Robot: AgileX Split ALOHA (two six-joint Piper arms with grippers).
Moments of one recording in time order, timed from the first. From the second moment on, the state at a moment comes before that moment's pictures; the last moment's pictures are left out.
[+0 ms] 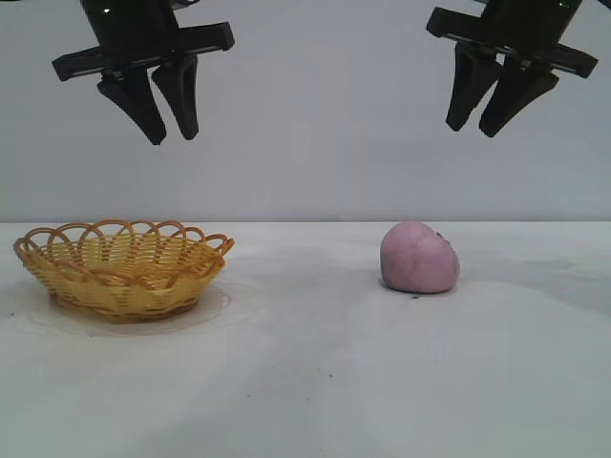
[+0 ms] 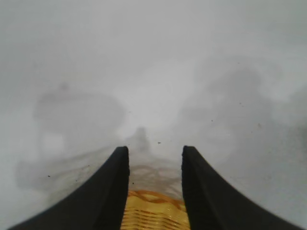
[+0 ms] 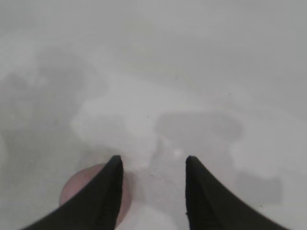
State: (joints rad) left arm -0.32 1.96 -1.55 -0.12 0.68 -0.07; right arm 0.22 1.91 -1.46 0.39 0.74 -0.37
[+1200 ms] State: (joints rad) left arm -0.09 2.15 -1.55 -0.29 1.06 0.40; right arm 0.22 1.91 -1.46 0.41 0.75 -0.37
